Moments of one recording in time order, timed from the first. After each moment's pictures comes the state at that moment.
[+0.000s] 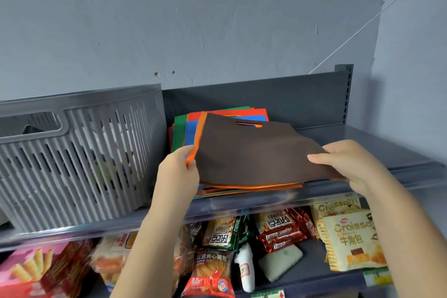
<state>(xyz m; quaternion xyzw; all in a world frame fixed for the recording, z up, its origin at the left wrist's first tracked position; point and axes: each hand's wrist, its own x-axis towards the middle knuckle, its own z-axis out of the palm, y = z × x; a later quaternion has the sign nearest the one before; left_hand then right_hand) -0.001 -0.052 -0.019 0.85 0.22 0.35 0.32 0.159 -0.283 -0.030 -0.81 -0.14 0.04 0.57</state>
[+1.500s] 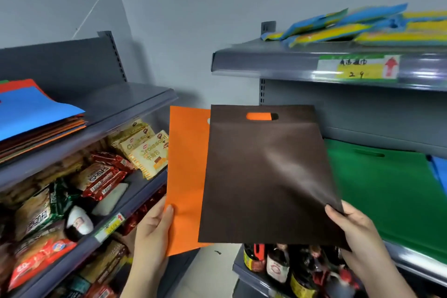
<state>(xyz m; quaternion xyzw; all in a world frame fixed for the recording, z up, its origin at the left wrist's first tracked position) -0.153 -0.272 -0.206 0.61 -0.10 -0.06 0.79 -0.307 -0.556 -0.186 -0.50 0.22 -0.23 0.81</state>
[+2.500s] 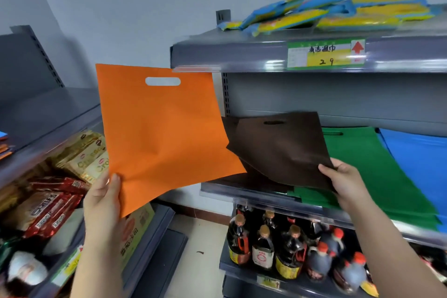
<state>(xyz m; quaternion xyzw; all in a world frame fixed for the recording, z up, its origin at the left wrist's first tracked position) -0.052 -0.285 -0.176 0.62 -0.09 0.02 0.77 -0.280 -0.635 -0.181 -0.57 0.40 -0.31 0.65</state>
